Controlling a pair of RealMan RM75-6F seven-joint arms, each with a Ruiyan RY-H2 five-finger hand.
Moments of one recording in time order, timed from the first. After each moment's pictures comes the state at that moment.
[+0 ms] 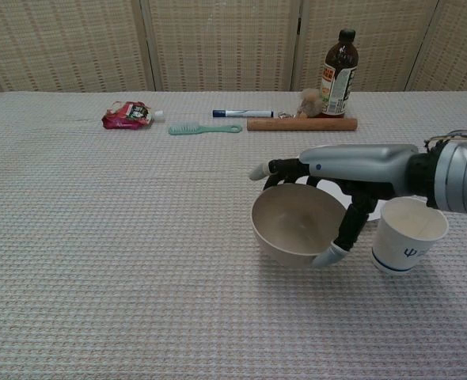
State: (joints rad) left arm 0.01 -1.11 -0.03 -1.60 1.71 1.76 0.03; right arm 0.81 -1.34 0.06 -1.79 -1.16 0.77 -0.22
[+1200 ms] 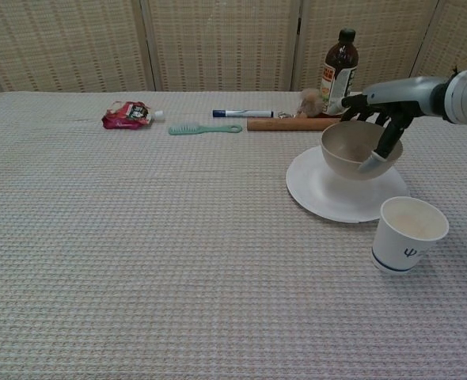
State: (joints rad) left arm 0.00 -1.12 -0.04 -1.59 1.69 1.73 0.04; right arm 0.93 -1.32 0.13 -1.42 -0.76 0.61 -0.18
